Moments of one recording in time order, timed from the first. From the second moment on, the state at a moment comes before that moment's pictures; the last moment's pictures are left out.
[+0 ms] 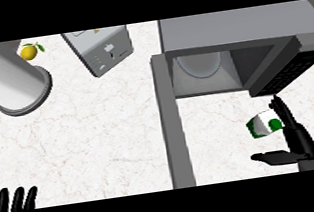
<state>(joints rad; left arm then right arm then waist) 0.71 0.02 -0.09 -2.10 0.25 -0.24 -0.41 -0.26 -0.23 -0.29 -0.43 0.15 0.15 -1.03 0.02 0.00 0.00</state>
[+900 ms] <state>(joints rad) 0.72 0.02 -0.08 -2.10 0.25 -0.25 -0.43 -0.36 -0.22 -0.33 -0.31 0.13 0.03 -1.06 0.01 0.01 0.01</state>
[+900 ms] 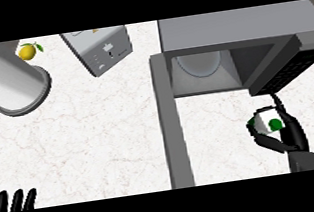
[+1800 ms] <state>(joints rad) 0.75 0.03 -0.08 -2.11 0.27 -0.28 -0.43 -0.41 -0.10 -0.43 -0.33 0.04 -0.08 -1.07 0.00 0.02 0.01</state>
